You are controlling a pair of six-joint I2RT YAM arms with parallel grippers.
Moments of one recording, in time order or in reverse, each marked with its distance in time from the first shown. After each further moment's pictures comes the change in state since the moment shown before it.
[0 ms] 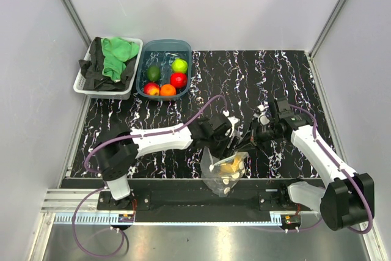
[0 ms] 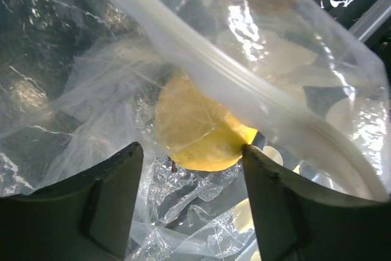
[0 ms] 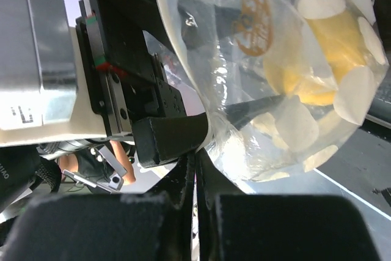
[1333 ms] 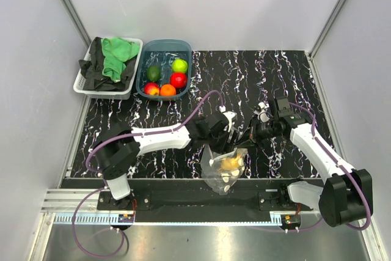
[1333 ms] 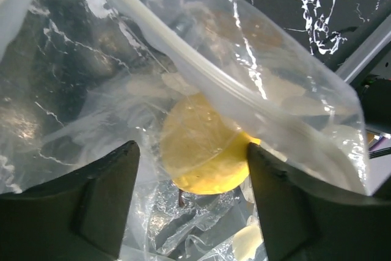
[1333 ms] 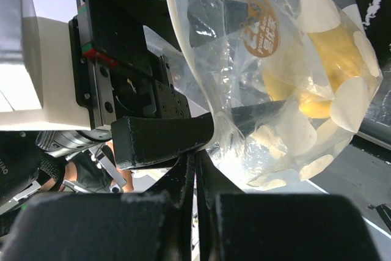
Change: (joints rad) left arm 0.036 0.003 -0.058 0.161 -0.034 -0.045; right arm -0.007 0.029 0.000 0.064 0.016 0.015
